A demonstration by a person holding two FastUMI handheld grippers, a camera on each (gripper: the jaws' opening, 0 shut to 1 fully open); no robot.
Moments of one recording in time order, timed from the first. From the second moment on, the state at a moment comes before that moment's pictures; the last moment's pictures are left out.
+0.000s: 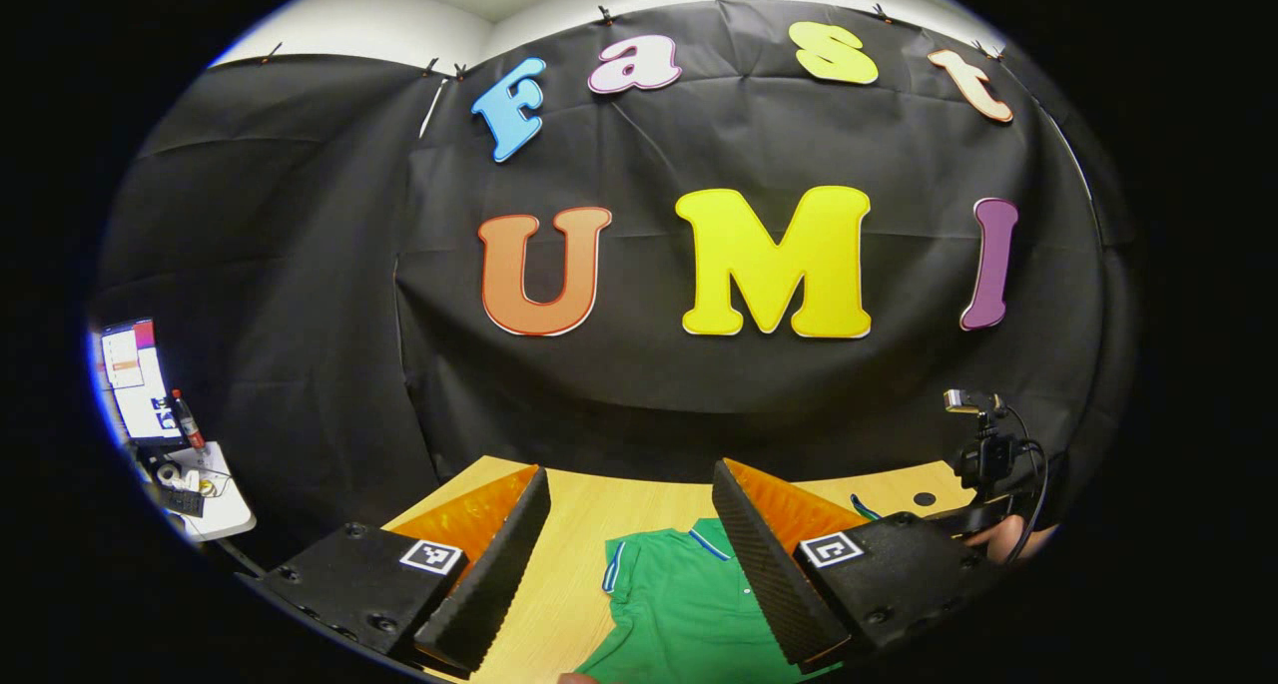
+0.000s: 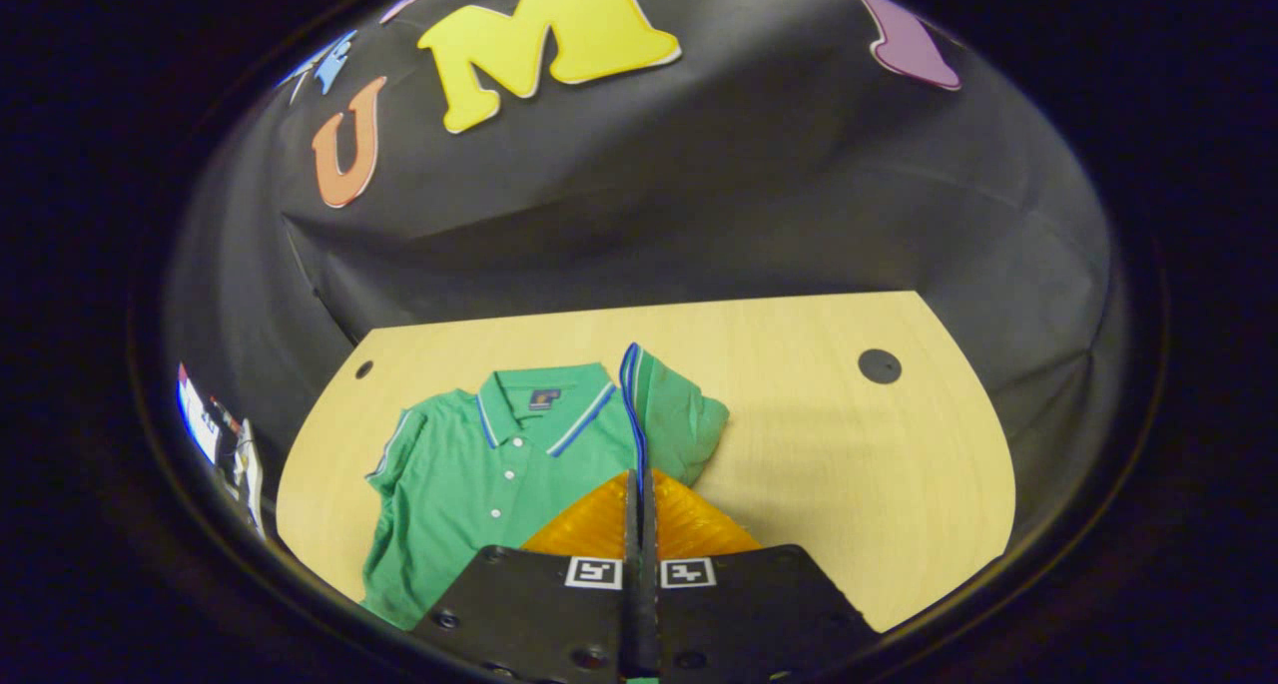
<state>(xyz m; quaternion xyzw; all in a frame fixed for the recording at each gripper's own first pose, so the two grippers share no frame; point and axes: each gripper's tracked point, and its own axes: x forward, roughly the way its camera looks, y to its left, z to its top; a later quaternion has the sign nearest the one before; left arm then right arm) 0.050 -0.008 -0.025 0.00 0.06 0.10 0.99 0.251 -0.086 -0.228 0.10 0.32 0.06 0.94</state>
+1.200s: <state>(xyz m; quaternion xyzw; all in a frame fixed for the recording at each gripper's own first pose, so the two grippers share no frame) 0.053 0.041 -0.052 -0.03 0.09 0.05 0.99 0.201 -0.001 -0.140 0.03 0.21 0.05 0.98</state>
